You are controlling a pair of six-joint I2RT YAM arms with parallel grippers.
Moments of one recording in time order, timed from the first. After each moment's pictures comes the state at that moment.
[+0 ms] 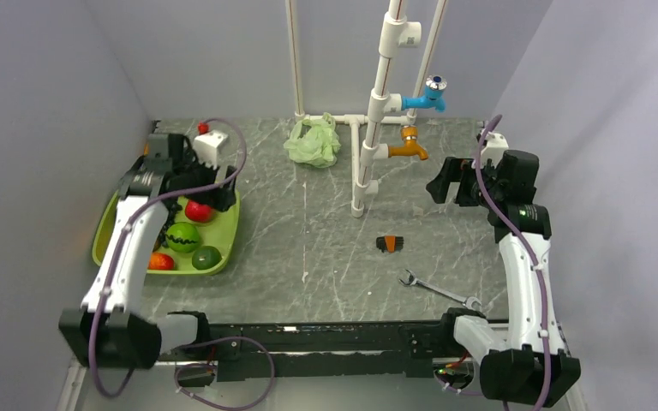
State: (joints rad) left arm -0.01 1.15 1.23 -0.90 0.30 0.29; right arm -0.15 1.01 1.09 -0.65 -0.43 0.04
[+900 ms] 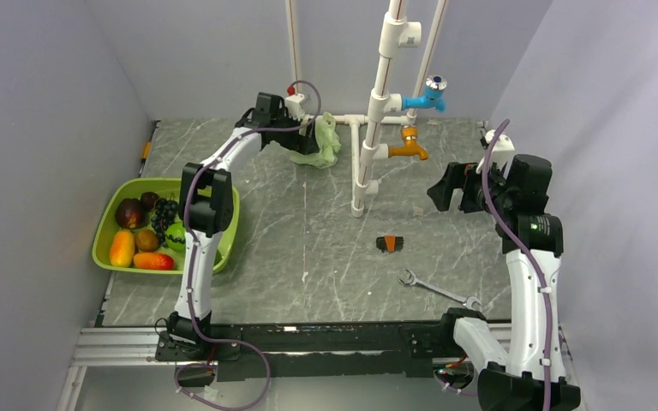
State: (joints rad) left arm -0.28 2.38 2.10 -0.37 0.52 0.04; right arm -0.15 0.91 1.17 -0.78 -0.46 0.03
